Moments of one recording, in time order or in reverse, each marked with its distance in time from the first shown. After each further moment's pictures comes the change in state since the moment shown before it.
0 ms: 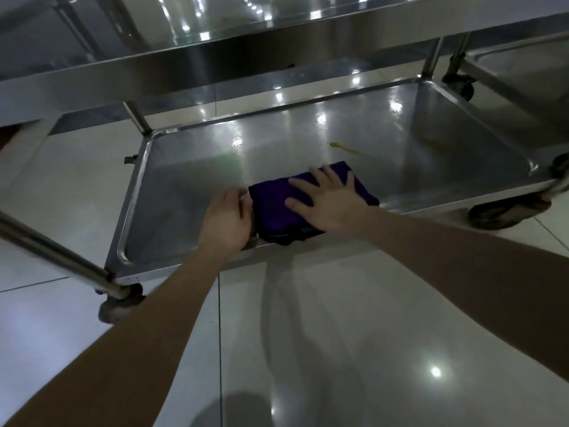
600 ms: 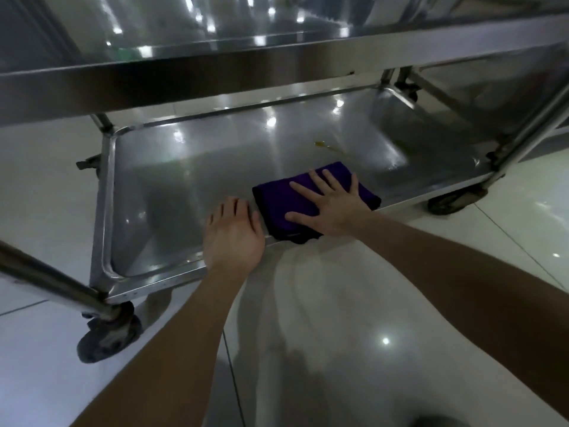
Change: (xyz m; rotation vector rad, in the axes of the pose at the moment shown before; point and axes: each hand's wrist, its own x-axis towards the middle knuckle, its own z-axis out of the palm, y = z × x) left_hand -0.016 -0.013 0.012 0.267 0.069 0.168; right_hand -0.010 -0.009 0.007 -0.151 -0.086 0.203
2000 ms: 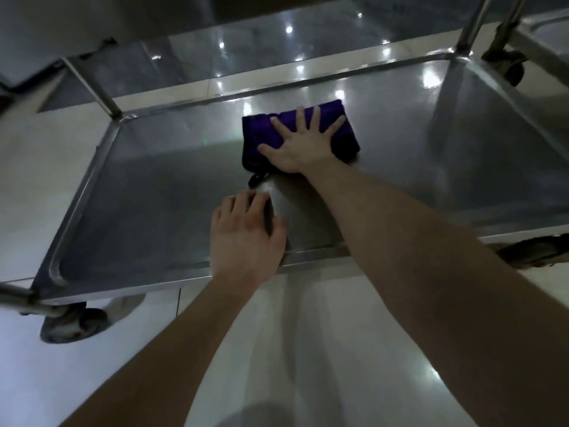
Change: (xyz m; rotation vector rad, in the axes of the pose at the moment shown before) left_hand 0.050 0.117 0.037 0.092 0.019 -0.160; right_hand 0.191 0.027 -0.053 0.076 0.102 -0.106
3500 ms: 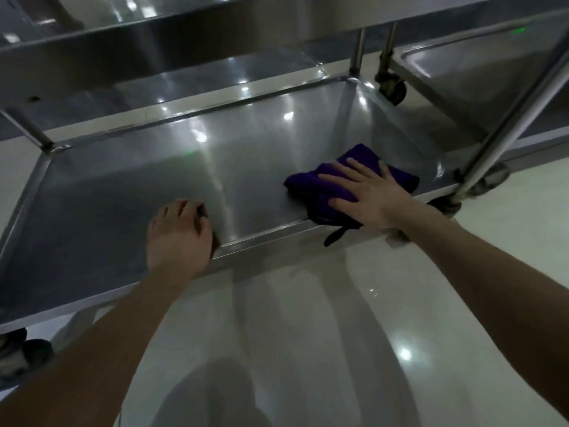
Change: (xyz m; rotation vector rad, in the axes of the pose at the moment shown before) left_hand 0.010 0.000 0.001 0.037 0.005 0.026; right_hand -0.202 0.232 0.007 0.020 -0.026 -0.019
